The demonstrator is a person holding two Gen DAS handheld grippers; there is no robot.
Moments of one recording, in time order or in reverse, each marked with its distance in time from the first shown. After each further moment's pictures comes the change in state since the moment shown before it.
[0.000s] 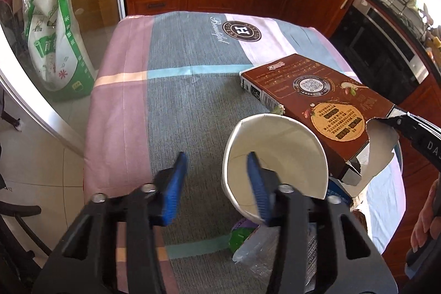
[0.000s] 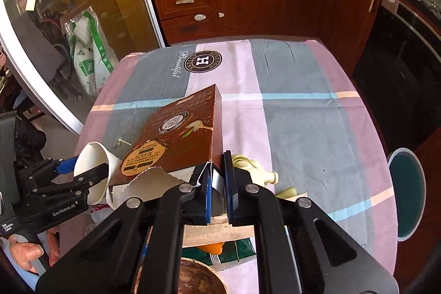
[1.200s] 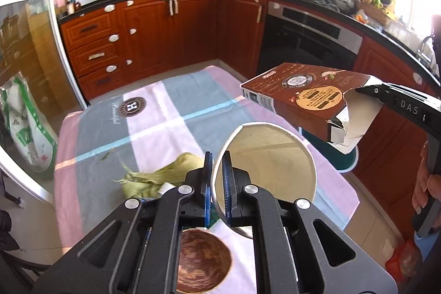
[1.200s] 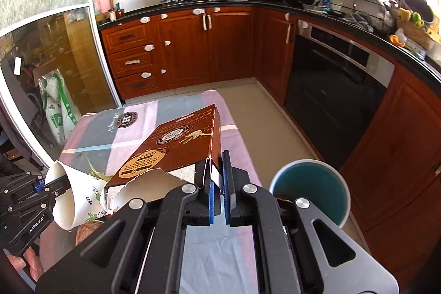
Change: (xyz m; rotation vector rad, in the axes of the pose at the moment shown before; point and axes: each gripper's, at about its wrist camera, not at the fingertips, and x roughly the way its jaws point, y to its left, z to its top) left arm -0.111 -0.231 -0.020 0.346 -0.237 -0.097; right arm -0.175 -0.174 -0.044 0.138 -0.265 -0.197
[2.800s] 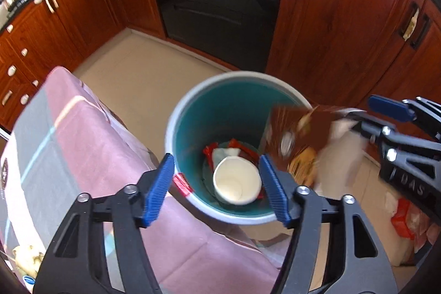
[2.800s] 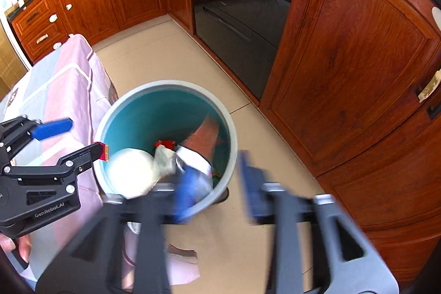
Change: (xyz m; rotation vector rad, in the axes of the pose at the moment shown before) left arm 0.255 -0.275 0.038 0.332 0.271 -0.167; right arm 0.097 -0.264 -0.100 0.196 0.307 -0.247
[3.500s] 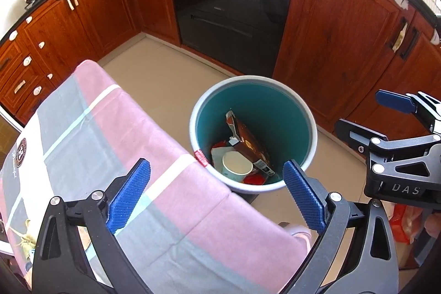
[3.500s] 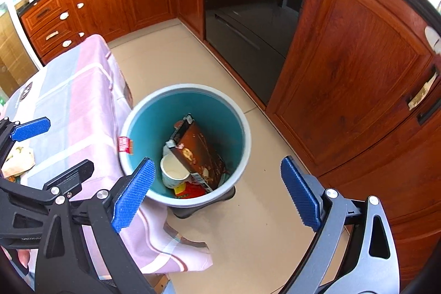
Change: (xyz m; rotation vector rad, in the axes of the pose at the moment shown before) left arm -0.067 0.026 -0.041 -0.060 -0.051 0.017; right arm -0.046 0.039 -0.002 -0.045 -0.020 0.011
